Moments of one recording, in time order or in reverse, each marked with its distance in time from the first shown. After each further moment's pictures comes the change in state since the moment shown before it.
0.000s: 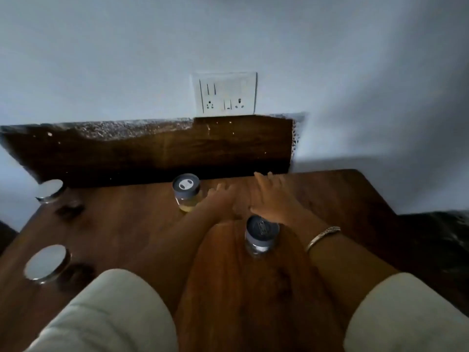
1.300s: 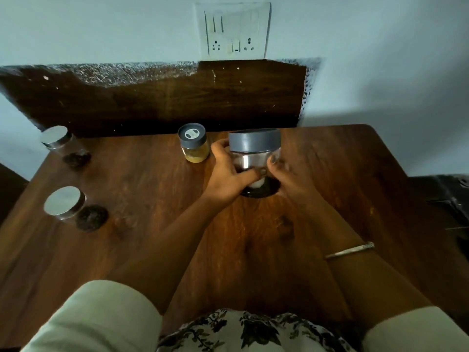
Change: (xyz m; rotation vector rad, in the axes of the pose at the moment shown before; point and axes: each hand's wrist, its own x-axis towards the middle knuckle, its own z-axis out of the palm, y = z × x) left_hand -0.080 0.013 0.039 -1.243 0.363 0.171; right_hand -0.093 -0.021 0.013 1.220 -0.027 0.071
